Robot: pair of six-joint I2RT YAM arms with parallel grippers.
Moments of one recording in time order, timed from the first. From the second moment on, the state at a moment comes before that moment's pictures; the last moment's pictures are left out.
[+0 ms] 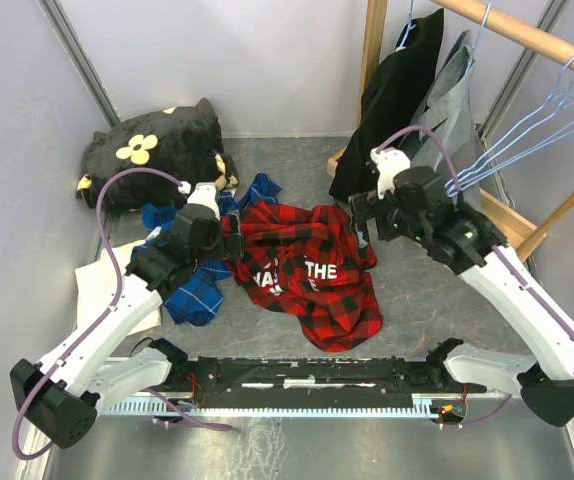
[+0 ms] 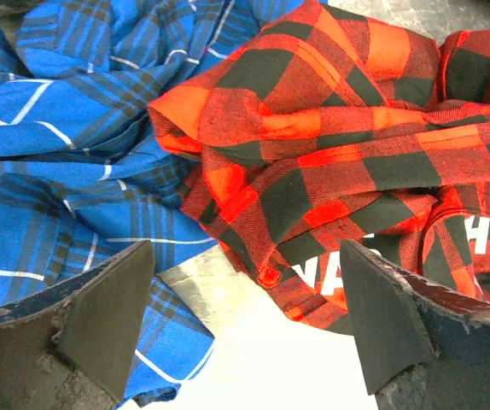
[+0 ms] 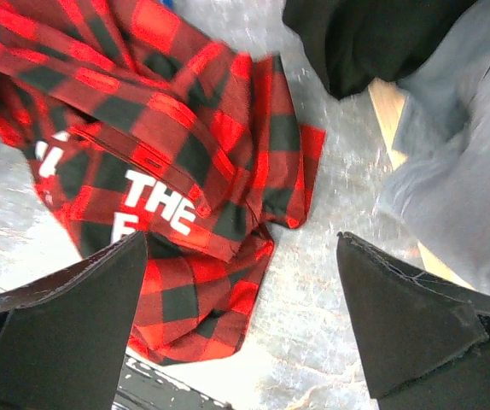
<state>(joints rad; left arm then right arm) -0.55 0.97 0.89 -0.58 -0.29 -0.38 0.63 1.13 1.27 -0.81 0.15 0.15</state>
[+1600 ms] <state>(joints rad) -0.55 0.89 0.81 -0.54 -0.26 -0.38 0.32 1.54 2.36 -1.27 0.78 0.19</state>
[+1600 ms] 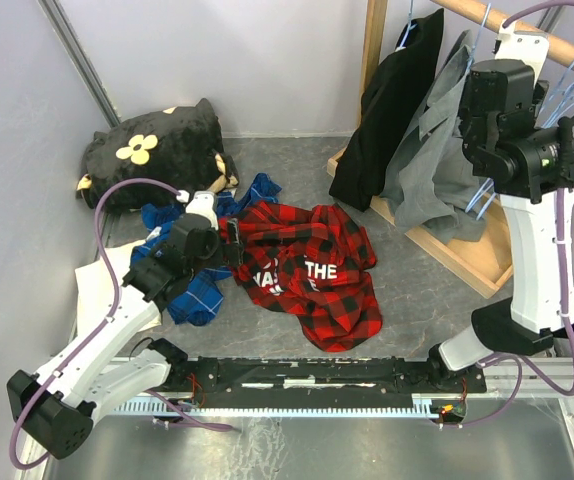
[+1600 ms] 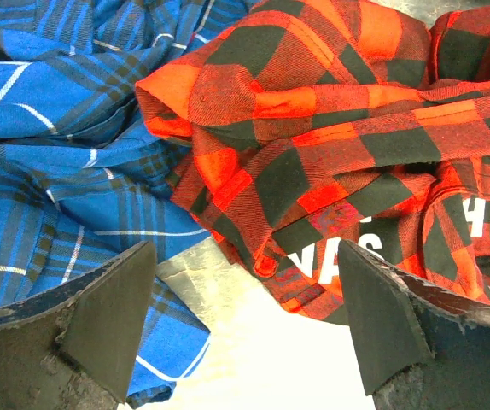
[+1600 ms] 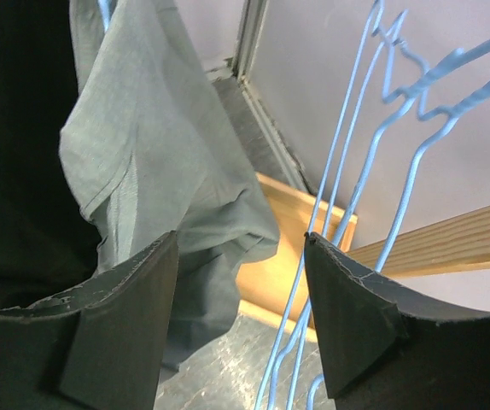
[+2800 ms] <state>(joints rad) -0.55 1.05 0.89 -0.53 -0.17 -0.38 0.27 1.37 1.76 -0.66 1.09 -0.05</state>
